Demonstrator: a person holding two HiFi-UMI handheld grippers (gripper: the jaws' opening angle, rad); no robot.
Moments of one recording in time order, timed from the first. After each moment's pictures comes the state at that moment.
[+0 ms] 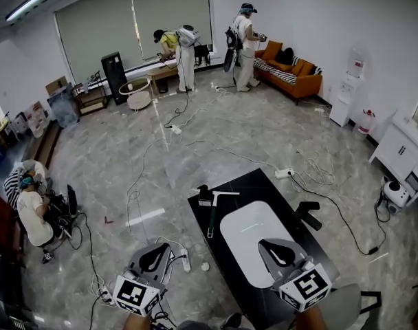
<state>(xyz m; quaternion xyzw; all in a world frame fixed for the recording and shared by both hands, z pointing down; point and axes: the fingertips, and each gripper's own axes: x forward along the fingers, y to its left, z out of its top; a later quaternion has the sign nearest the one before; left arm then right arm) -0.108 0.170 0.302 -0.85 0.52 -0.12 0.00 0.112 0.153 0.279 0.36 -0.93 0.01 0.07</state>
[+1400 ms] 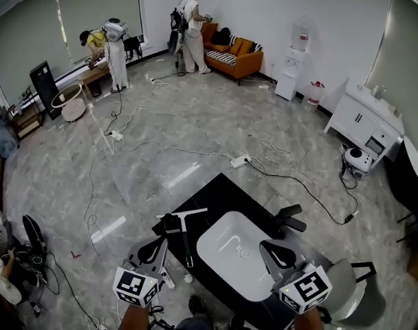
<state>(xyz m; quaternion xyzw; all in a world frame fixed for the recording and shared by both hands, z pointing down) -0.077 -0.094 0.379 -0.92 0.38 -0.12 -0.04 0.143 -0.013 0.317 0.52 -0.85 0.06 0.11</state>
